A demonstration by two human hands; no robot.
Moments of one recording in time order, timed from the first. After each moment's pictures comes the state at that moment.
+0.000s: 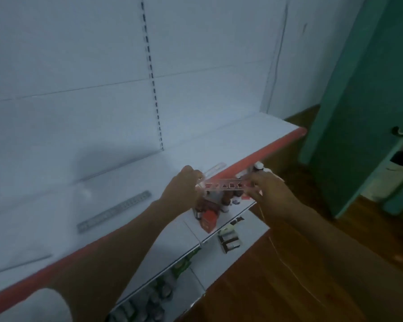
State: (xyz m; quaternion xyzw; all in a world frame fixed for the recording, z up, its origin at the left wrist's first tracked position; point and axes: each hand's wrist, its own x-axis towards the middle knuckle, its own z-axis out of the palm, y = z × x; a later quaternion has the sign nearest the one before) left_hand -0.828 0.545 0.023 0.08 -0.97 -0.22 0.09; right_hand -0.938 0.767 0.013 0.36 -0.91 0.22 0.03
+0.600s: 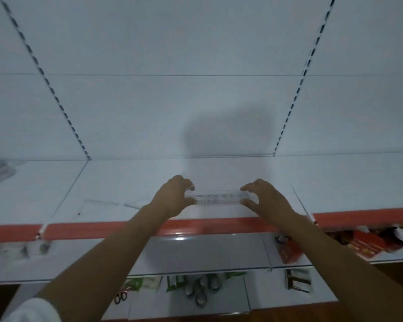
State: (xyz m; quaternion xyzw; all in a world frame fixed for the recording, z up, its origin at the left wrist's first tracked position) left_hand -0.663 0.375 -0.016 0.41 -0.89 -0.21 0.07; right_hand -0.903 0.511 -0.037 0.62 -0.76 0.18 -0.07
